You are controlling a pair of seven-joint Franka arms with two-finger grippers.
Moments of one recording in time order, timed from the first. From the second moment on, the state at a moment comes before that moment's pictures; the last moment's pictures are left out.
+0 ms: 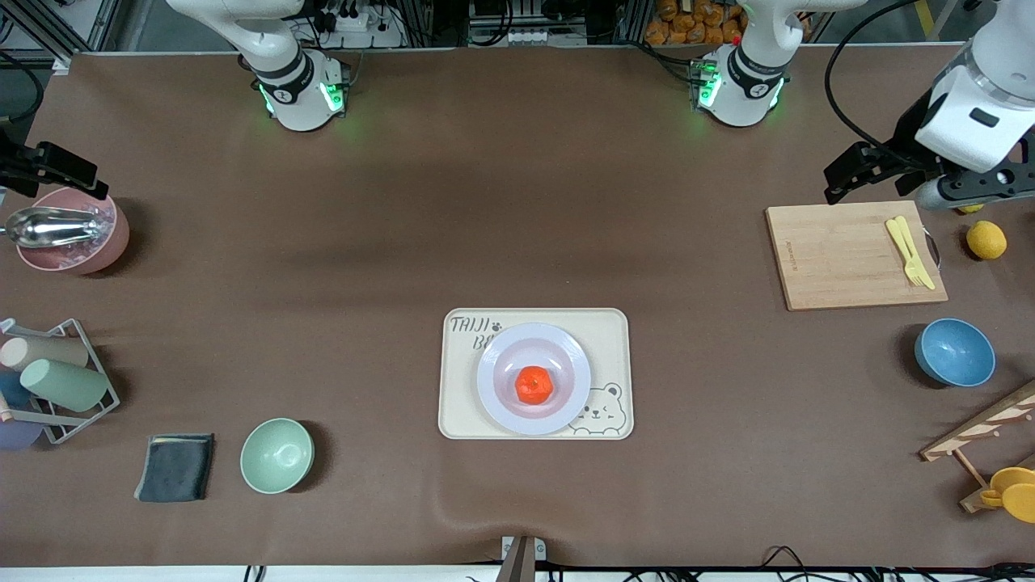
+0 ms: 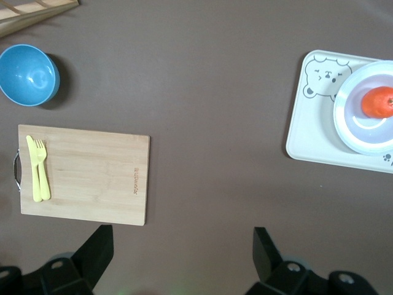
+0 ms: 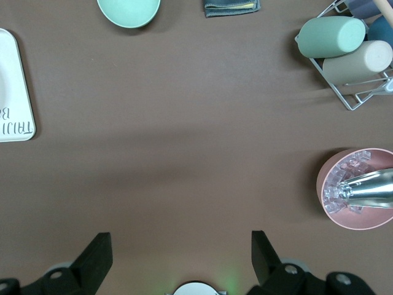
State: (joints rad) left arm -0.03 -0.08 -0.13 -1.63 -0.01 1.57 -0.30; right arm -0.02 -0.03 -0.08 -1.56 0.02 1.43 -0.03
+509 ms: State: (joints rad) left arm 0.06 -0.09 -0.11 -1.61 -0.01 1.57 -0.29; right arm -0.02 -0.03 -0.08 -1.56 -0.01 1.51 -0.09
